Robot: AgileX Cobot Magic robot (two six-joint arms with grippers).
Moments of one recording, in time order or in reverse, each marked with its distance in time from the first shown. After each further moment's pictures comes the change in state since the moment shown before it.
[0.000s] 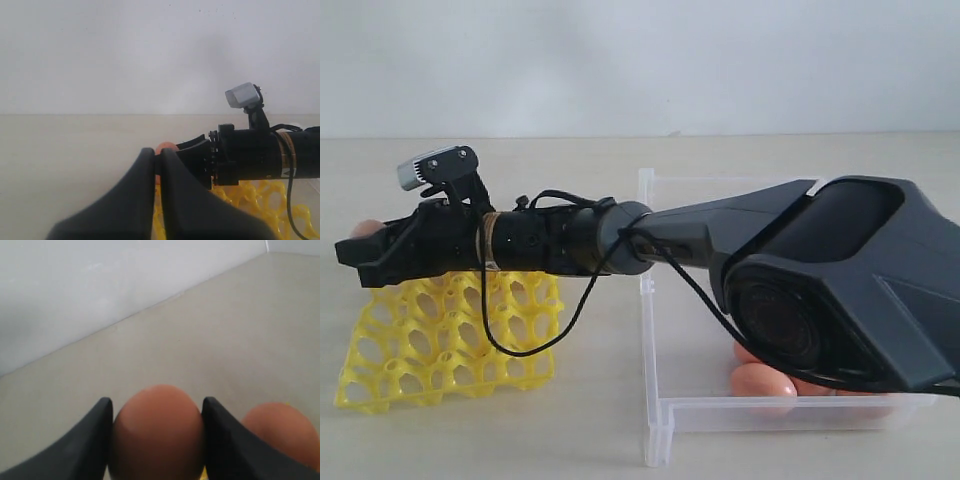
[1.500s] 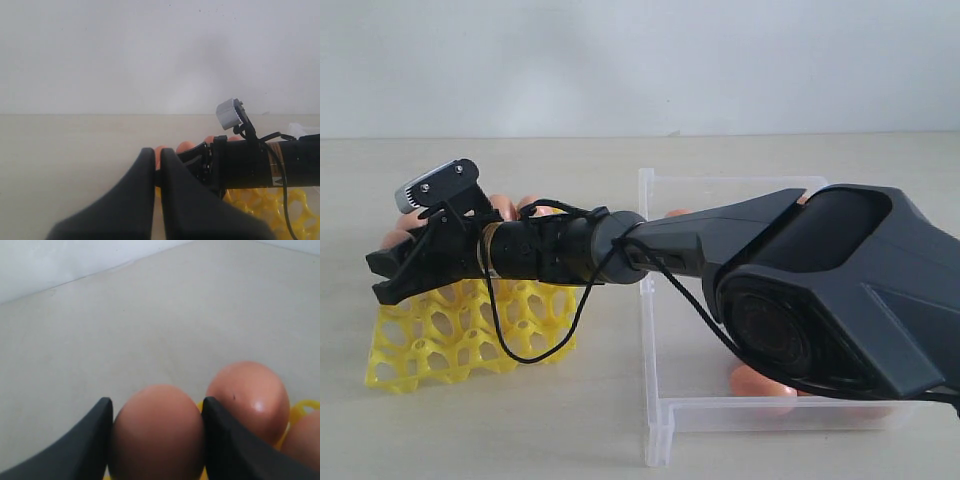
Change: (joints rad) left arm 0.000 0.000 0.000 0.000 0.000 0.000; right arm 0.014 0.017 -0.006 0.045 0.189 -0.187
